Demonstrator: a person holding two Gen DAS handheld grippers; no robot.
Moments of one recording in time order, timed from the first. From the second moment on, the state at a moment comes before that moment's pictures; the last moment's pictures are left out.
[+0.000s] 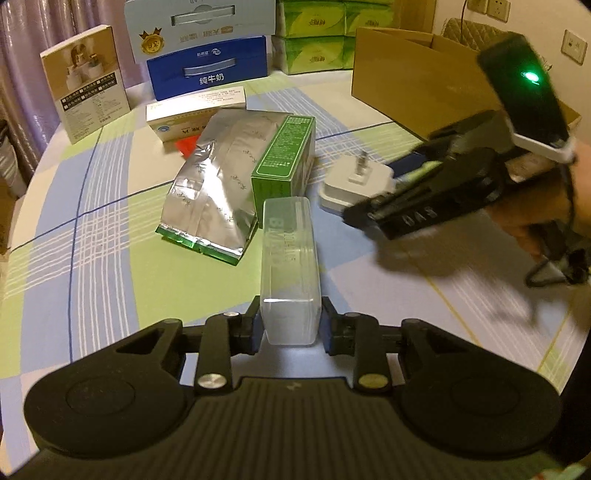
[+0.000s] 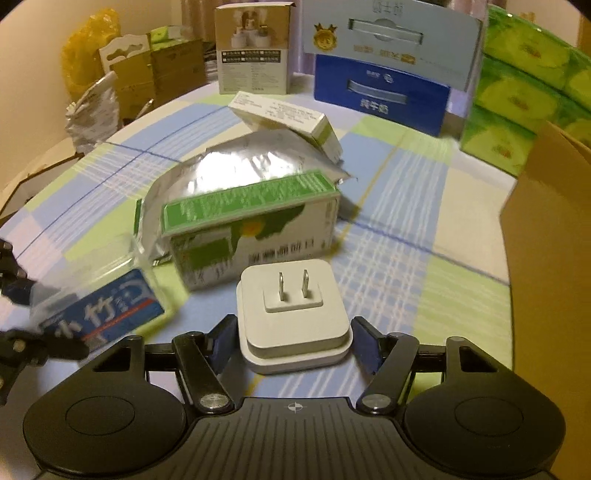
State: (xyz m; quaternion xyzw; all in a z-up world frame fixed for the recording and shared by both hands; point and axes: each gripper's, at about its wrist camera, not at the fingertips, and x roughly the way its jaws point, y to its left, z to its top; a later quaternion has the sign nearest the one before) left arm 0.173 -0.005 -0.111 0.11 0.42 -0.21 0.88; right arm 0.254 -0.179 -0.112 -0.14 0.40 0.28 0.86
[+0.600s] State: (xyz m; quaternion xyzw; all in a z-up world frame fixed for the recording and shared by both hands) left arm 0.120 -0.042 -0.108 0.09 0.40 -0.17 0.89; right arm 0.124 -0.237 -0.106 -0.07 0.40 0.20 0.89
